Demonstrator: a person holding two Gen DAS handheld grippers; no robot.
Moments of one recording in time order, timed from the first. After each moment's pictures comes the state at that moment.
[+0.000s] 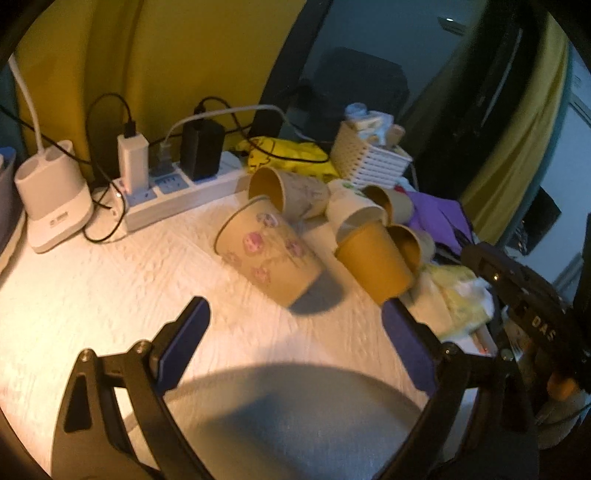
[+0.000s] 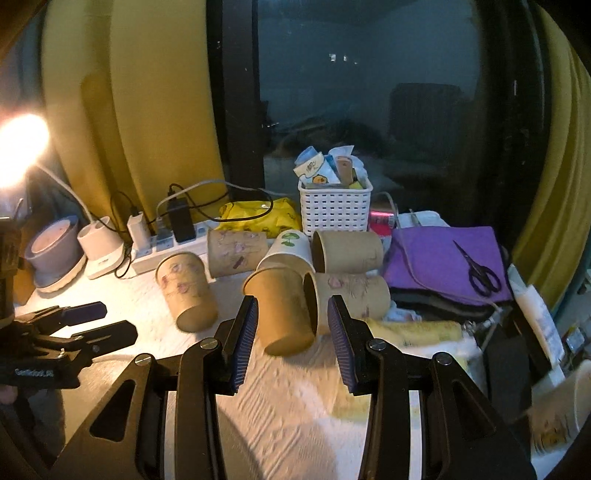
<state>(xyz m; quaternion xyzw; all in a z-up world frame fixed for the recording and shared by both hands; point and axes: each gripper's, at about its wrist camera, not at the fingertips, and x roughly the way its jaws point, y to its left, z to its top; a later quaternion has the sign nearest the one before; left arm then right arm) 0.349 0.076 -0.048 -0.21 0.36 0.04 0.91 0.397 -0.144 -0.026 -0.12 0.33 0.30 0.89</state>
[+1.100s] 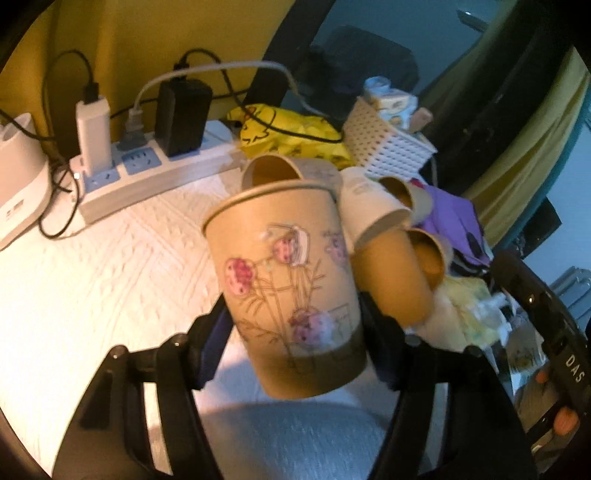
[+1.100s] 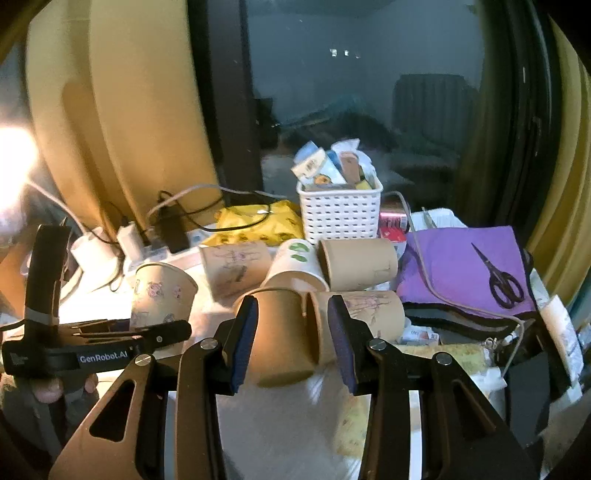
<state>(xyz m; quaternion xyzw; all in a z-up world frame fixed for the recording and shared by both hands) 0.388 0.083 -0.075 -0.24 0.40 0.02 0.88 0.425 -0.128 -0.027 -0.10 0.34 0.31 0.88</state>
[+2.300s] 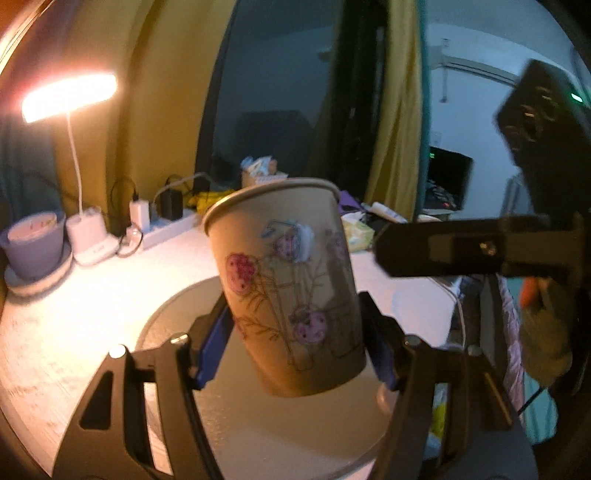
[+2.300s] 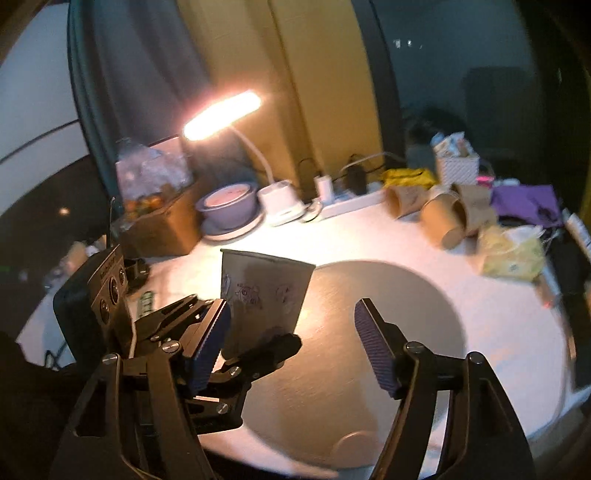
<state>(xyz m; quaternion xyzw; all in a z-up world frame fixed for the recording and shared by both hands) 0.082 0.010 -0.018 -0.05 0.21 -0.09 0.97 0.141 -0.154 0.038 -0.05 0.37 0.47 0.80</state>
